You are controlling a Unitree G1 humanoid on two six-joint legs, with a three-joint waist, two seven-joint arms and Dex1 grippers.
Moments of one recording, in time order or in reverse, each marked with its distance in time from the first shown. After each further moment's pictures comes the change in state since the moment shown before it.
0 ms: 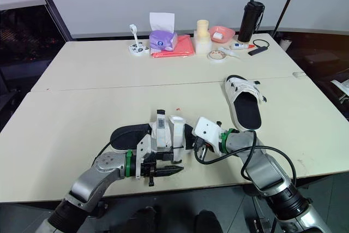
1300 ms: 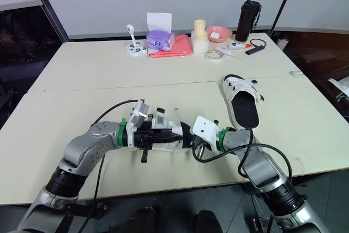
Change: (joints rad) left arm -0.289 0.017 0.138 0.036 -0.260 0.225 -0.092; right arm -0.038 0.023 0.014 0.047 -0.001 -0.032 -0.006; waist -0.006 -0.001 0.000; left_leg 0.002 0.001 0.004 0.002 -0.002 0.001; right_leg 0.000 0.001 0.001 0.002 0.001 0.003
